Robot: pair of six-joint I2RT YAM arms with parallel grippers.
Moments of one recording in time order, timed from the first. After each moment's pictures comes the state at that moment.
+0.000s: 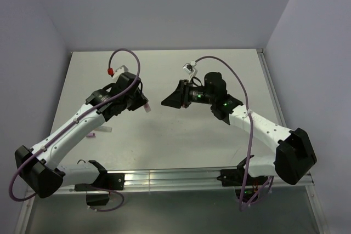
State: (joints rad) left arm -0.67 1.23 1.19 -0.78 -0.29 -1.03; right arm 0.60 1.28 0.88 0.23 -0.68 0.75
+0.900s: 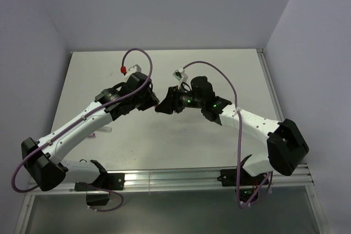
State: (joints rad) left arm -0.77 1.30 1.25 -0.74 -0.26 -1.03; right arm 0.71 1.39 0.90 0.17 -0.54 0.66
